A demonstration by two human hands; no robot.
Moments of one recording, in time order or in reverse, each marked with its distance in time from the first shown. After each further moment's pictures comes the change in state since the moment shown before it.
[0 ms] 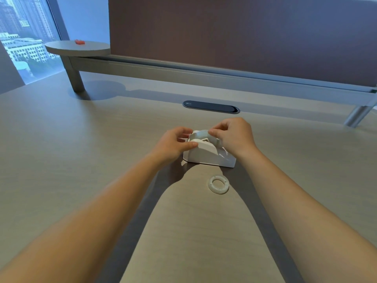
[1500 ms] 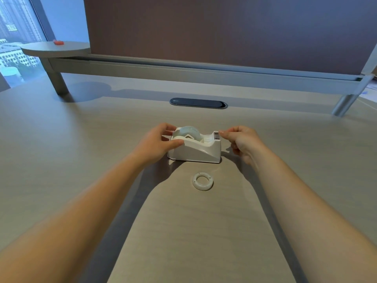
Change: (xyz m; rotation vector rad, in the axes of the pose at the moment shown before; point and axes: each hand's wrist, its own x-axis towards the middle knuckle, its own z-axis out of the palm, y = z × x) left_hand 0.003 0.000 0.004 0.167 0.020 -0.007; right_hand 0.005 0.055 -0.026 0.516 -0.036 0.498
